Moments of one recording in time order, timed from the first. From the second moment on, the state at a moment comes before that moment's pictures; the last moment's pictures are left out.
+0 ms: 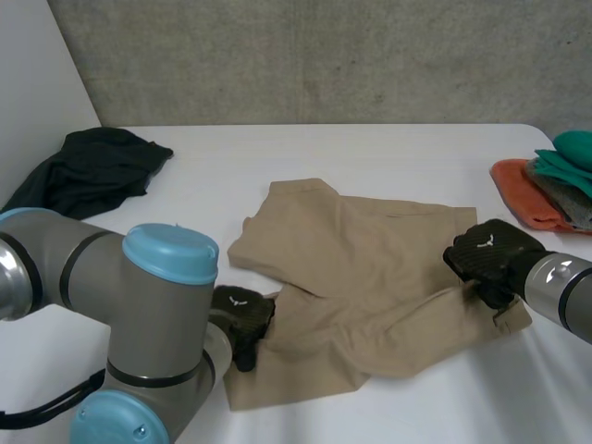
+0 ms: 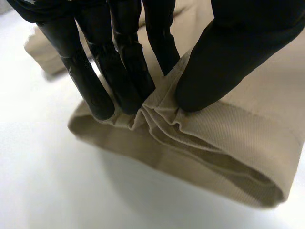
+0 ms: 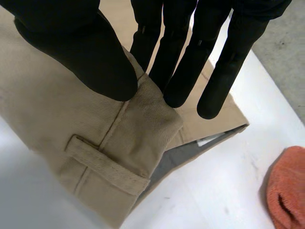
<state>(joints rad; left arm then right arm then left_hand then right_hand) 3.99 -2.08 -1.51 2.94 -1.72 3.29 1.73 -1.31 1.65 0.24 1.26 2.31 1.09 1.19 1.19 1.20 0.99 1.07 1.18 1.20 1.21 1.02</state>
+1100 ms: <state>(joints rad) 4.10 -2.44 -1.07 3.83 -1.73 3.77 1.79 -0.94 1.19 -0.24 1.46 2.56 0.20 0.21 0.22 0.21 0.05 0.24 0.22 0.22 0.22 0.05</state>
